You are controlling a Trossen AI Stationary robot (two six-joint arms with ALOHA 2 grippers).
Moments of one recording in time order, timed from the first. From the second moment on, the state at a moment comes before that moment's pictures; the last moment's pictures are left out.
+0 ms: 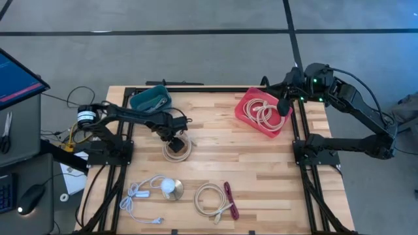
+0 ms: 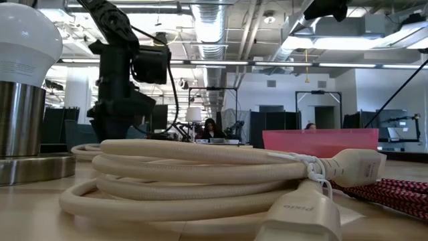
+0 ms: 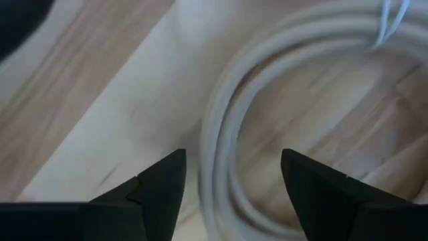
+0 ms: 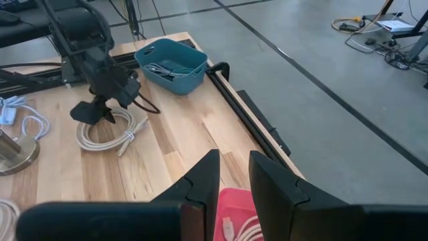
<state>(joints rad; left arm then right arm) 0.21 1.61 0.83 -0.73 -0.06 -0.47 -0.56 0.90 1.24 -0.81 -0.08 -0.09</state>
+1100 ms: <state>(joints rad) 0.25 1.41 1.02 -0.50 -0.17 -0.26 -0.56 0.88 1.24 -0.81 -0.04 -0.09</state>
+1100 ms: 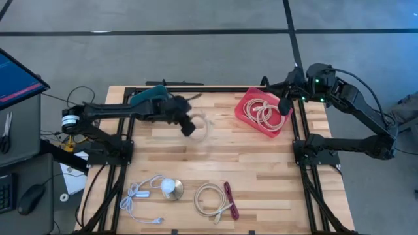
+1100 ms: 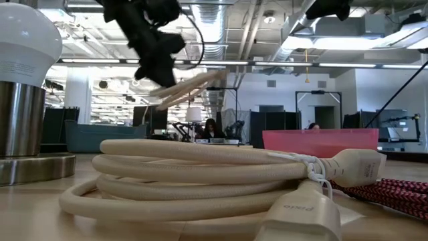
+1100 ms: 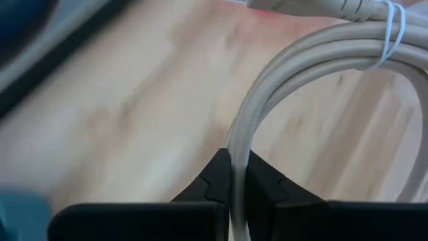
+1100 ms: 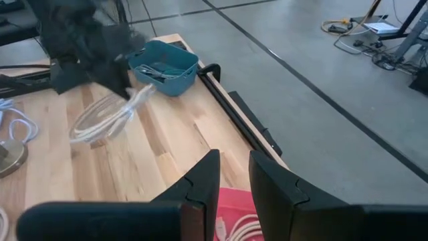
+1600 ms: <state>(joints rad) 0.37 1.58 1.17 -0.10 -0.08 -0.16 -0.56 0.85 1.24 -0.82 0.00 -0.08</state>
